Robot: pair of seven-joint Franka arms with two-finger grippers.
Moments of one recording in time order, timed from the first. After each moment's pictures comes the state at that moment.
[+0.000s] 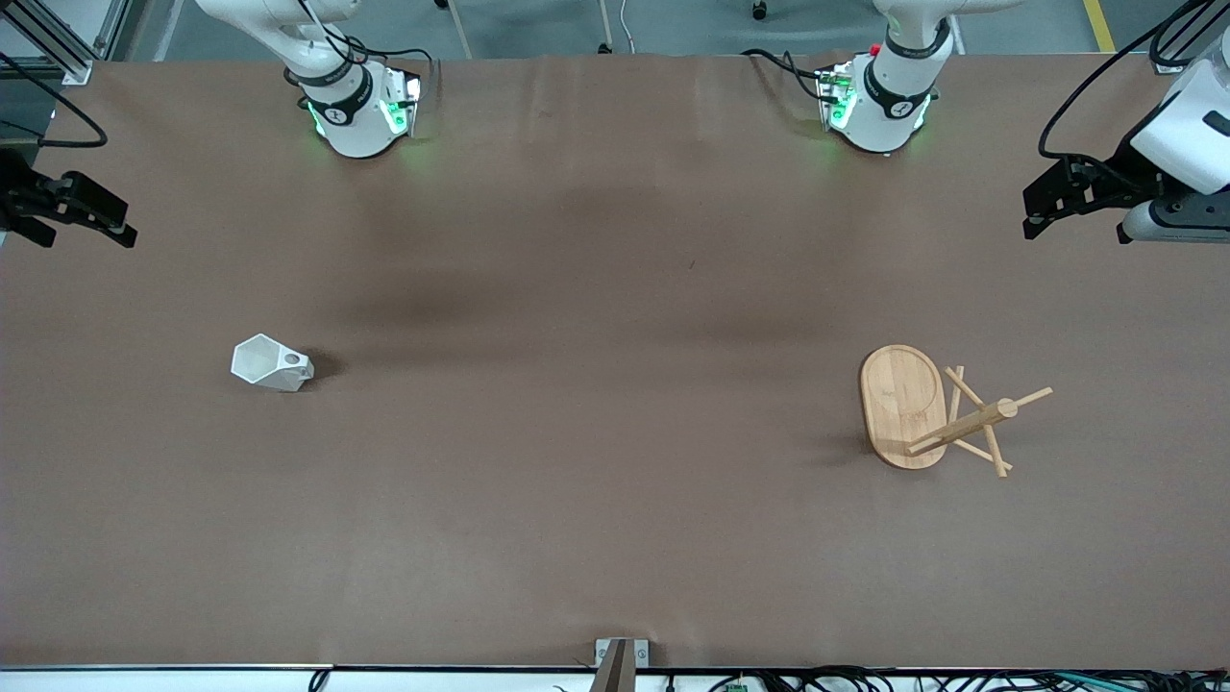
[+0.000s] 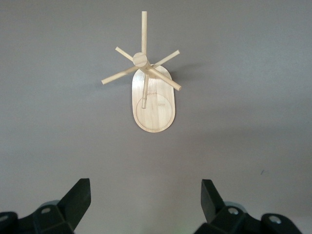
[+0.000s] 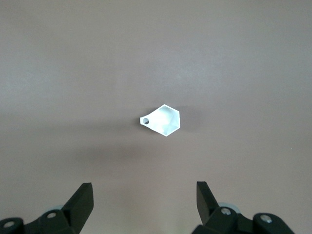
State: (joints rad) left arm 0.06 -0.04 -0.18 -1.55 0.02 1.53 -0.03; right arm -0.01 -0.08 -0.05 -1.64 -0.01 1.56 -0.04
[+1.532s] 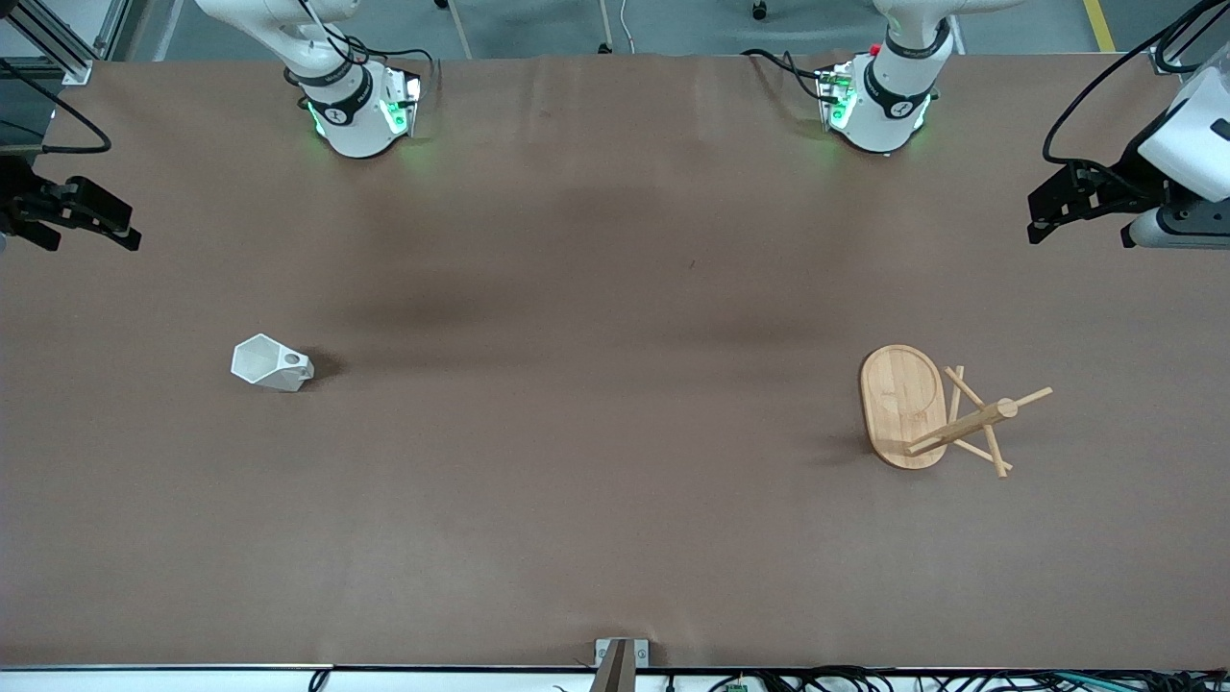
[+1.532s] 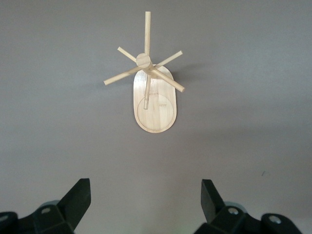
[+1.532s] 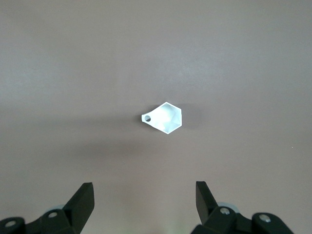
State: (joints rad) left arm 0.07 -0.03 -0.18 -1.55 0.02 1.53 -0.03; right arm 0.00 -0.06 -0.05 -1.62 -0.01 1.54 -0.04
